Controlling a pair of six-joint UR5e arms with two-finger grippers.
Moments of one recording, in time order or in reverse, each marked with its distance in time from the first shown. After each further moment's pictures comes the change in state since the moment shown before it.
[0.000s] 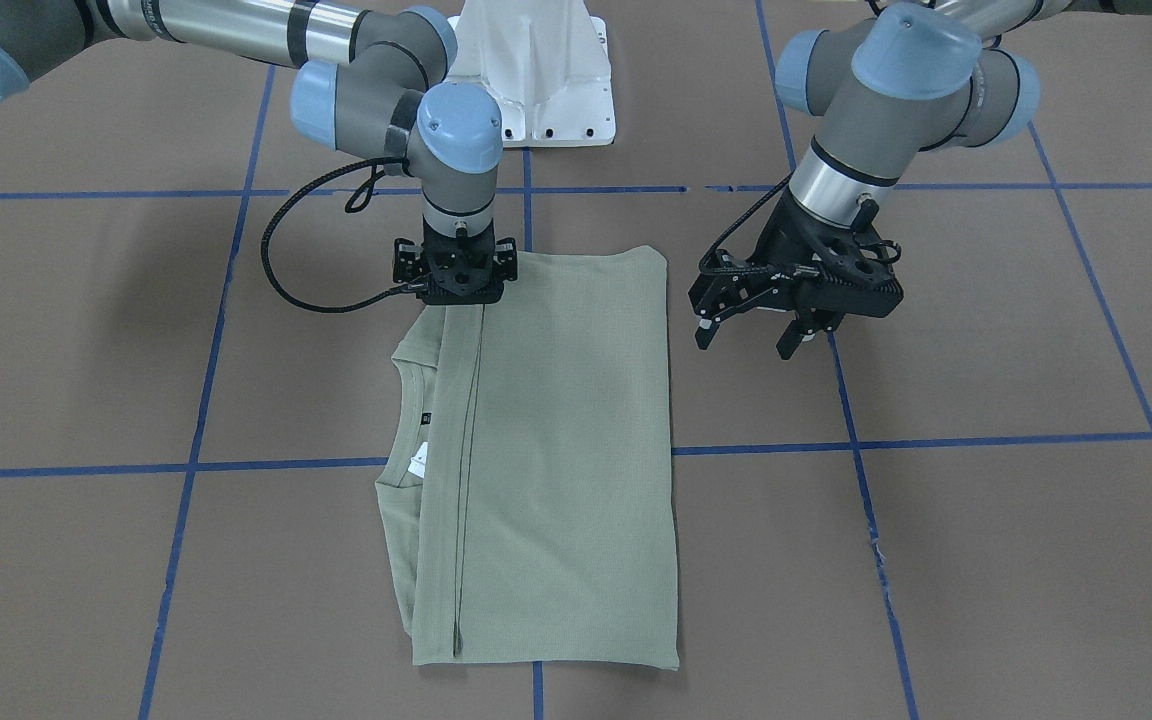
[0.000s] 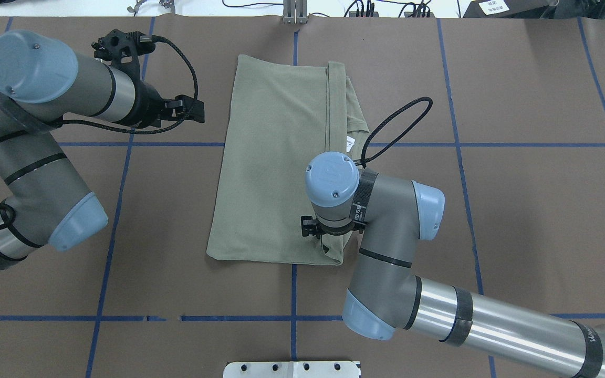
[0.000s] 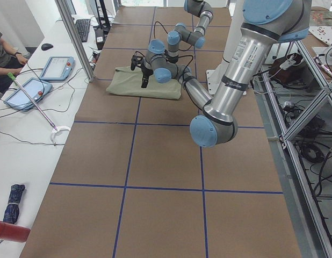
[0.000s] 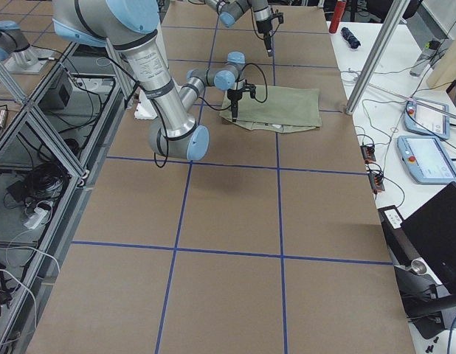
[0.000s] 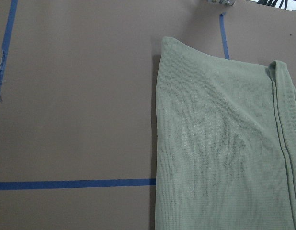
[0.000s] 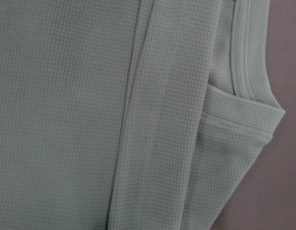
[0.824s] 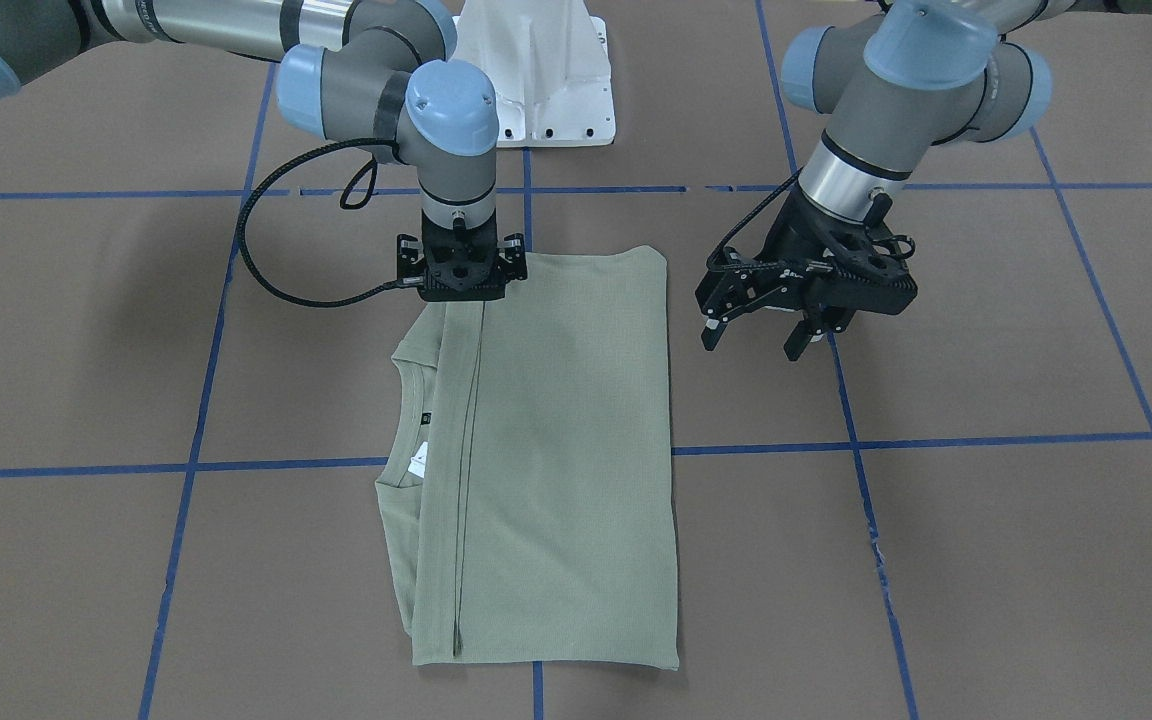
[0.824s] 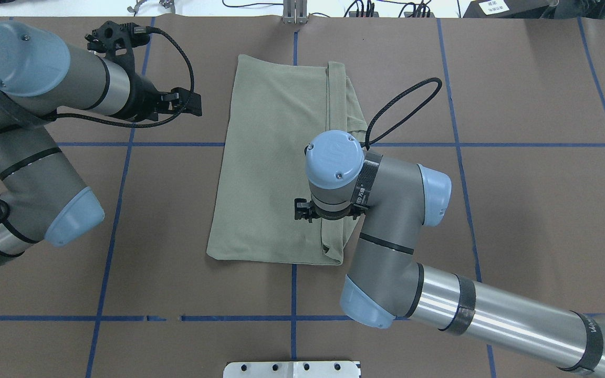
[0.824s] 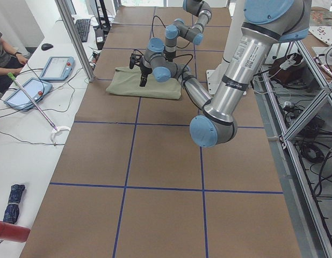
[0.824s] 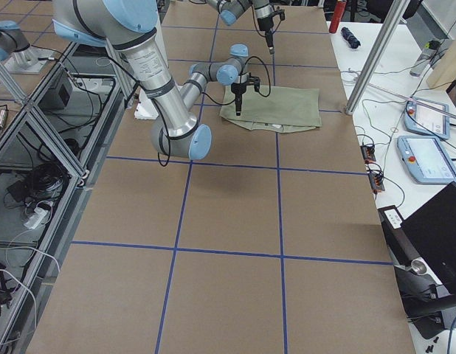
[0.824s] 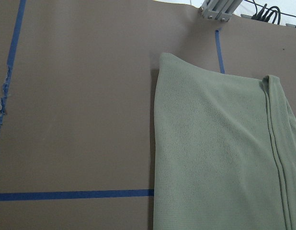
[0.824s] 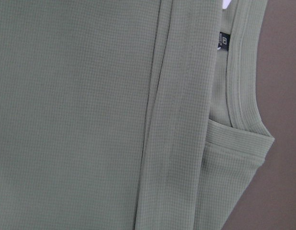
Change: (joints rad) left arm -0.011 -0.002 -0.006 0.001 0.000 0.000; right arm 0.034 0.026 0.020 0.012 -0.002 0.017
